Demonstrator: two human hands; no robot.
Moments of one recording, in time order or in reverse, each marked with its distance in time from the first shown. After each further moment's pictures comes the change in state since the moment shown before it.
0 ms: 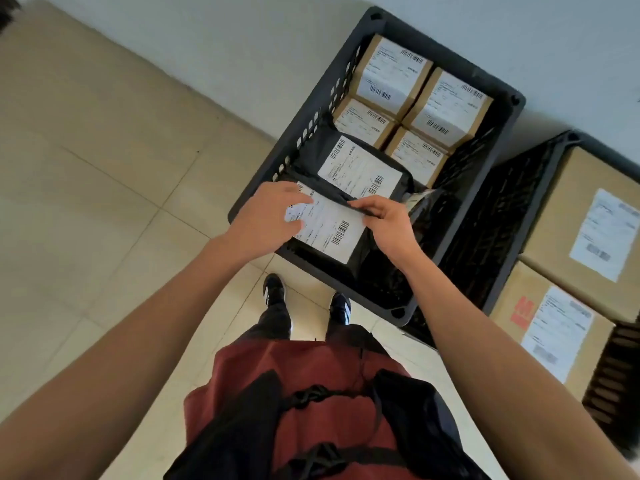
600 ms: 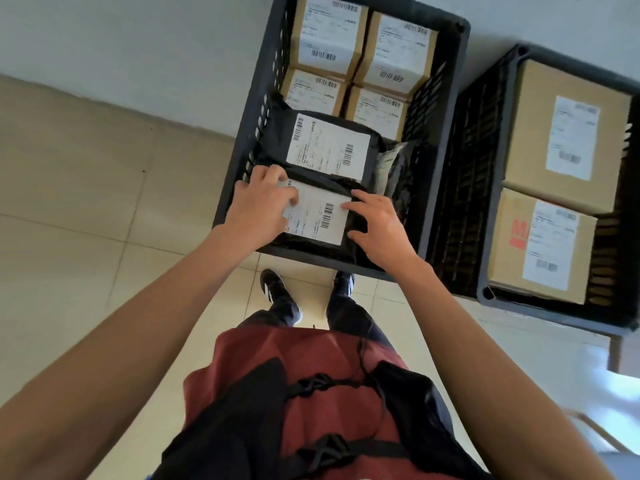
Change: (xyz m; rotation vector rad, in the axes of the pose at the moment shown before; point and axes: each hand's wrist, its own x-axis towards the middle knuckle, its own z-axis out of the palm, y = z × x) left_hand 0.042 -0.007 0.003 0.492 -0.172 0.271; right_hand -0.056 0.022 0.026 -0.597 0.148 -0.059
